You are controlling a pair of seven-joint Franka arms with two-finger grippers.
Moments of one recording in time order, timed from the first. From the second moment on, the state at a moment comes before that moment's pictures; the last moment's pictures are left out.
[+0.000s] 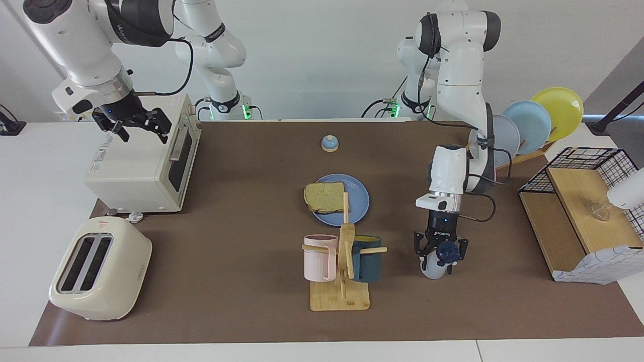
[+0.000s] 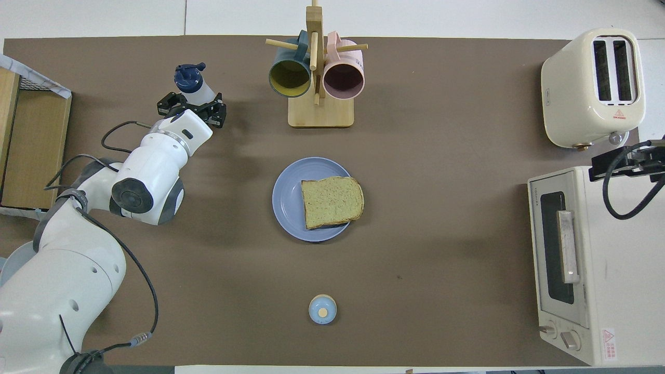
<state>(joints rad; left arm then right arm) -0.35 0.59 0.18 -2.01 0.25 3.51 -0.20 -0.09 -0.03 0.02 -1.67 -0.04 1.55 -0.02</state>
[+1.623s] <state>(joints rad) -0.35 0.46 0.18 -2.15 0.25 3.51 -0.20 -0.09 -0.03 0.02 -1.67 -0.04 1.55 -0.02</state>
